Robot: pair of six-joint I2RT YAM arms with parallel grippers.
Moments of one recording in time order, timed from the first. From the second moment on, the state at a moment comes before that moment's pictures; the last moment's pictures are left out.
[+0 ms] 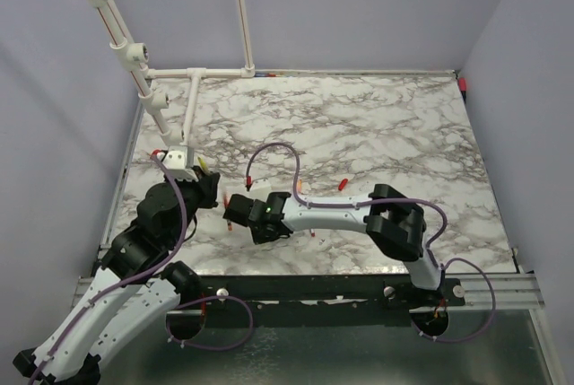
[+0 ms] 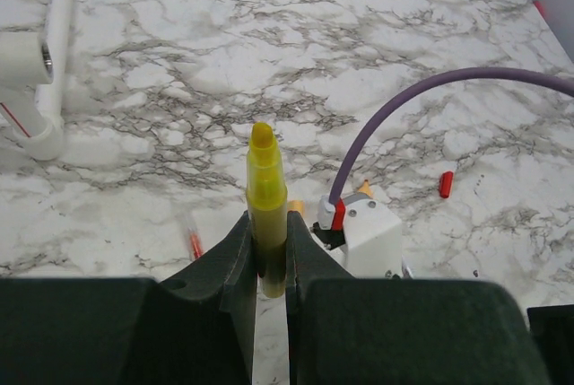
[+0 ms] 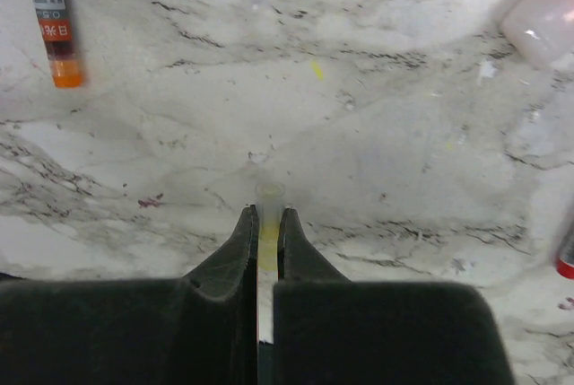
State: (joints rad) left arm -0.66 0.45 0.74 -0.51 -0.39 -0.35; right arm 1.28 2.10 1.57 -0.73 0.32 0.96
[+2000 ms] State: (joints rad) left arm -0.66 0.70 0.54 0.06 0.82 -0.54; right arm 1.04 1.12 1.08 0.02 -0.13 0.52
